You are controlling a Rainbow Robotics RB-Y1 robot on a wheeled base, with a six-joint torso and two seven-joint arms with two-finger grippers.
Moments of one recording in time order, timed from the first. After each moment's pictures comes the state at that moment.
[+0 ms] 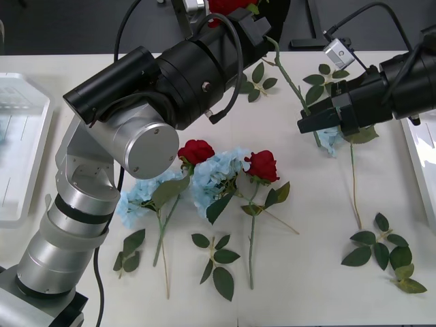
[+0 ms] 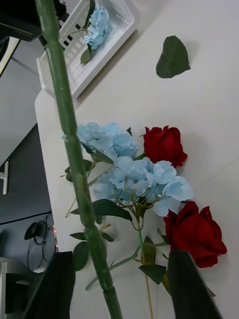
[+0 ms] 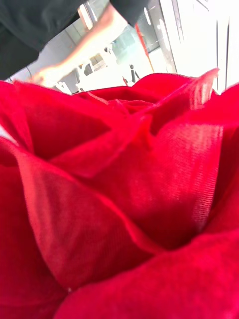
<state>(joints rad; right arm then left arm) -0.65 -0.80 0.15 -1.49 -1.76 1.48 2.14 -0.49 0.19 -0.34 -1.95 0.60 0.52 -0.87</state>
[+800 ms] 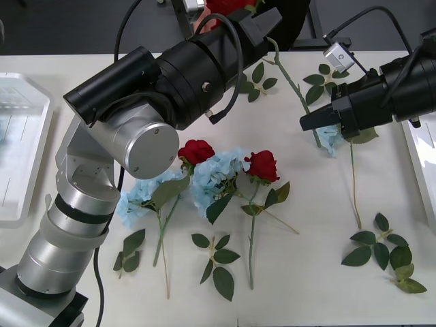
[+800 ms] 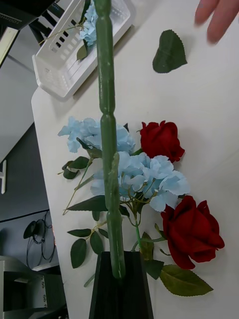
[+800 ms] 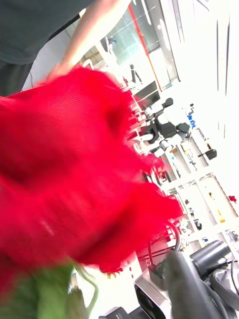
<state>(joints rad) -0.64 -0.80 0.15 -1.49 -1.75 1.48 2.14 -0.49 0.19 -0.34 -1.94 0.60 0.52 -0.87</state>
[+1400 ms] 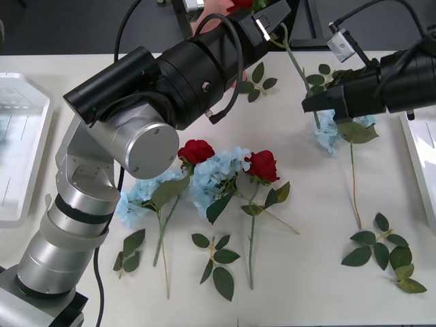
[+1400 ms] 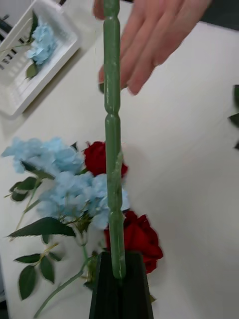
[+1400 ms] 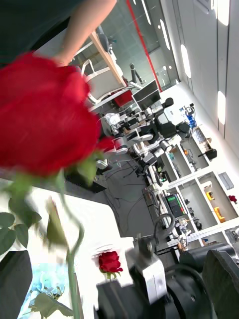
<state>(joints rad) -0.64 -0.80 0.15 -1.49 -1.61 1.29 2.14 -0.49 0.19 -0.34 -1.94 0.60 0.52 -0.87</state>
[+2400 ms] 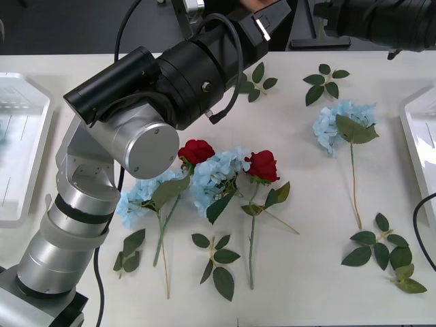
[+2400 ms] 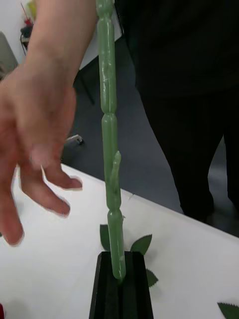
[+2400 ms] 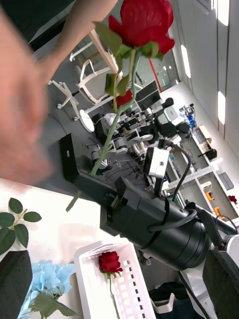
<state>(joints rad) -0.84 -0.71 0.15 -1.22 -1.49 0.78 2.14 -0.49 0.19 -0.34 -1.94 0.60 0.52 -0.87</state>
